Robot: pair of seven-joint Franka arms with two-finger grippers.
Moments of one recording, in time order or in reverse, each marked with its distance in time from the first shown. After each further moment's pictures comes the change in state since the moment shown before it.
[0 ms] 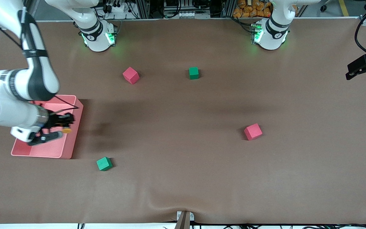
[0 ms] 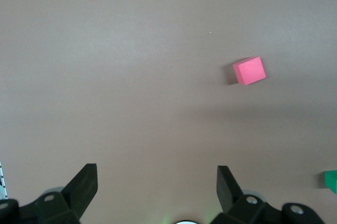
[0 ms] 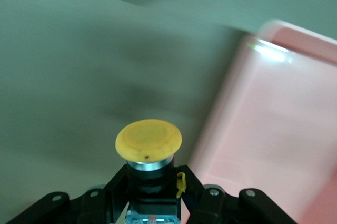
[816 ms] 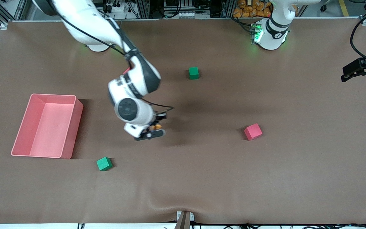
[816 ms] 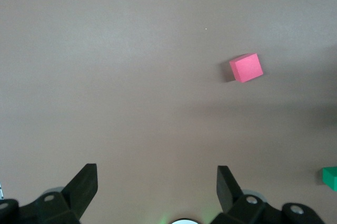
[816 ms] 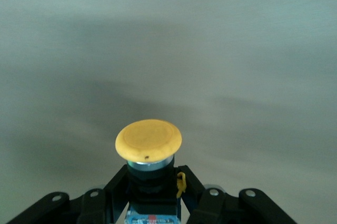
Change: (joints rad) left arm -0.004 0.018 -0.005 -0.002 -0.009 -0.001 0.000; right arm 0.540 0.386 0.003 0.366 0.179 0.068 0.607
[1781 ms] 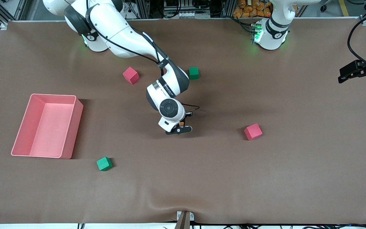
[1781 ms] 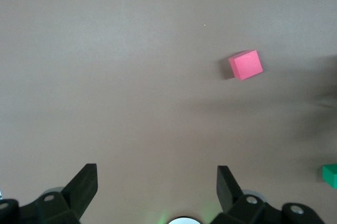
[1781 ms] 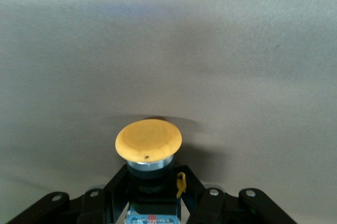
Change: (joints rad) left arm -0.003 0.008 0.000 -0.007 -0.002 -0.002 0.000; right arm 0.124 0.202 -0.012 0.113 0.018 0.067 0.124
